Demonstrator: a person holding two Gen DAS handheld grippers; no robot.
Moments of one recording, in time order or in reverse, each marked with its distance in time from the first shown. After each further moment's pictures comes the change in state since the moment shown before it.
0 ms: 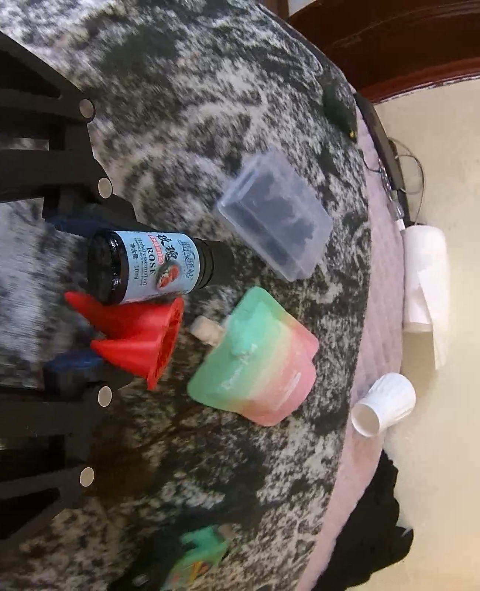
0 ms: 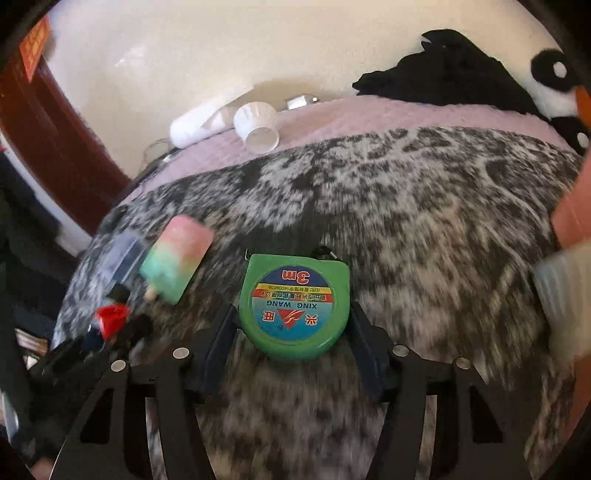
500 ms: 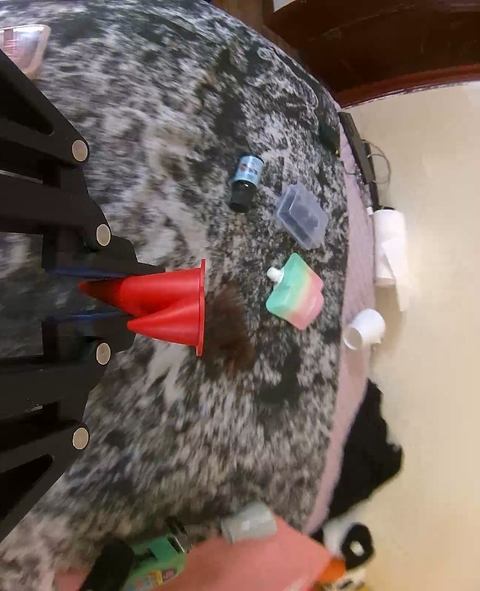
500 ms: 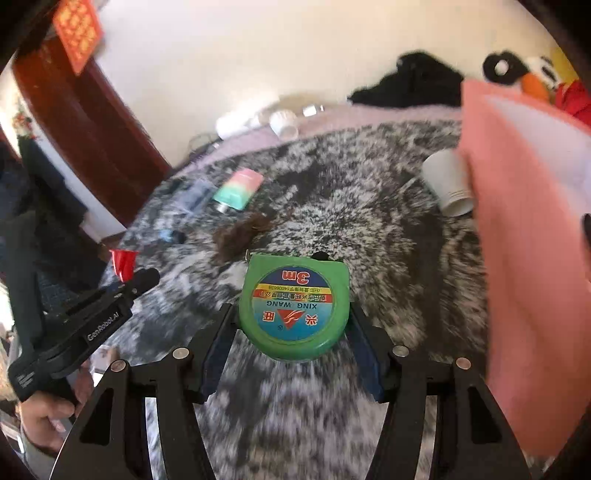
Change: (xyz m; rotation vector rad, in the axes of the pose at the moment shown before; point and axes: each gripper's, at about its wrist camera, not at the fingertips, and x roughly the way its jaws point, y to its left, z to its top) left arm -0.158 -0.006 -0.088 0.049 -0.102 -0.102; right arm -0.179 0.004 -0.116 -0.021 -0.061 0.060
